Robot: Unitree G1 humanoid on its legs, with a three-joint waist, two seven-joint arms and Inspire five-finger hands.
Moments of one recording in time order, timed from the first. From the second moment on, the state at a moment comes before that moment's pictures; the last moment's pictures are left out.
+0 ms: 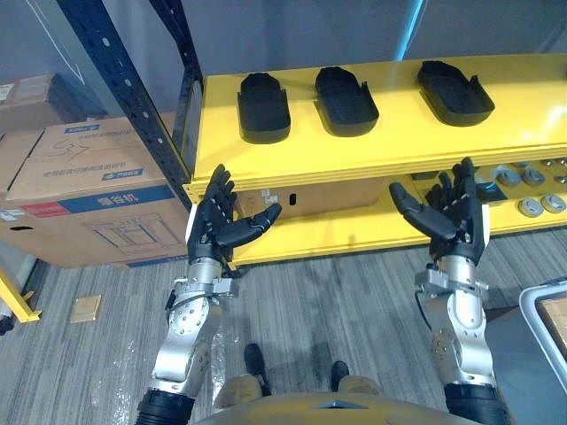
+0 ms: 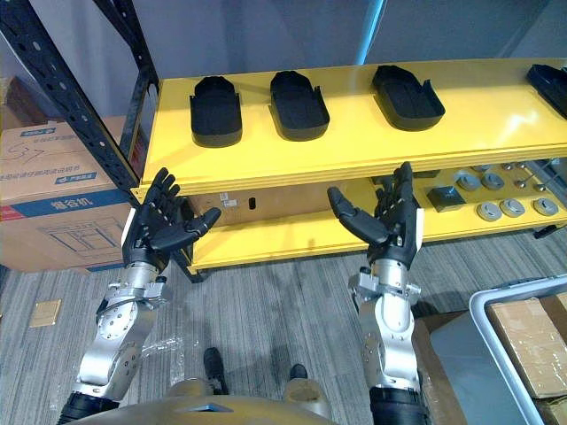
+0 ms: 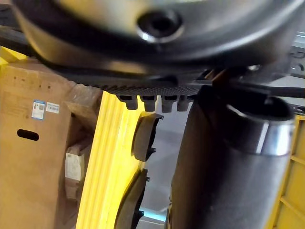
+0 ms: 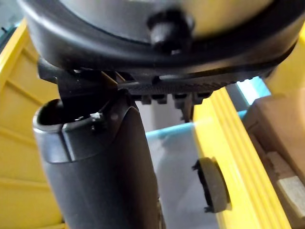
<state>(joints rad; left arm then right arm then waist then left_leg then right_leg) 0.13 0.15 -0.14 -0.17 -0.34 -0.11 0.14 0.14 -0.15 -0.12 -0.09 0.41 -0.25 -0.09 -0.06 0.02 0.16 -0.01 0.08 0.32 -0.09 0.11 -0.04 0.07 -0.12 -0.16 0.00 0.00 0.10</state>
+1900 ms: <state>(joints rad) 0.32 0.08 0.01 -0.15 -0.42 -0.20 0.17 0.27 -0.20 0.06 -0.06 0.36 -0.28 -0.01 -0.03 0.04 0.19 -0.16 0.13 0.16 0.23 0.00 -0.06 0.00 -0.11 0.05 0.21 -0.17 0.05</state>
